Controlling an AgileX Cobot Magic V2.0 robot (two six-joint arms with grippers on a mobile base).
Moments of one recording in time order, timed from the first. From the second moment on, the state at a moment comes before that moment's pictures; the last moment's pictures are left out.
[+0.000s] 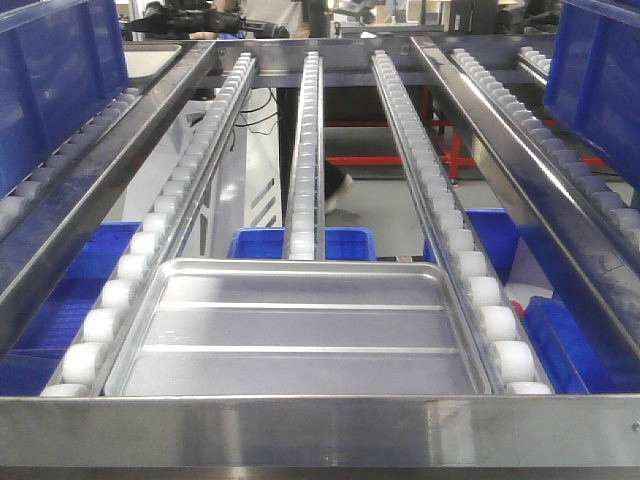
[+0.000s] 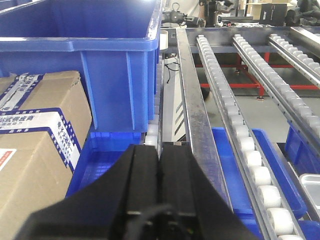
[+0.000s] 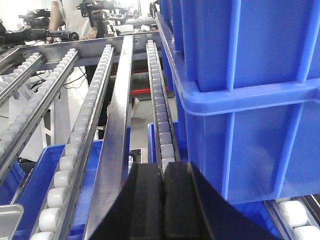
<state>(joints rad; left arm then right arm) -0.04 -0.01 0.03 -0.01 0.01 0.09 -0.14 -0.01 0.03 -0.05 0.02 0.21</state>
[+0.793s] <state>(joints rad) -0.04 -0.01 0.03 -0.01 0.01 0.09 -0.14 -0.01 0.03 -0.05 0.02 0.21</state>
